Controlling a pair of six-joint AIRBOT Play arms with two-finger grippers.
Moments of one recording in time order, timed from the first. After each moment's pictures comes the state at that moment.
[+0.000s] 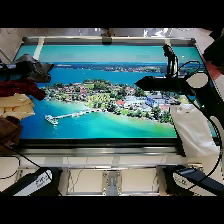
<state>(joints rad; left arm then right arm) 0.22 -1.14 1.35 1.26 -0.97 -1.51 0.14 -1.16 1.18 -0.75 0.95 1.17</state>
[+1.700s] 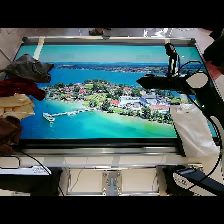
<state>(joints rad) 0.81 -1.53 1.35 1.87 -1.27 -1.68 0.14 -1.16 1.18 -0.78 0.89 1.17</state>
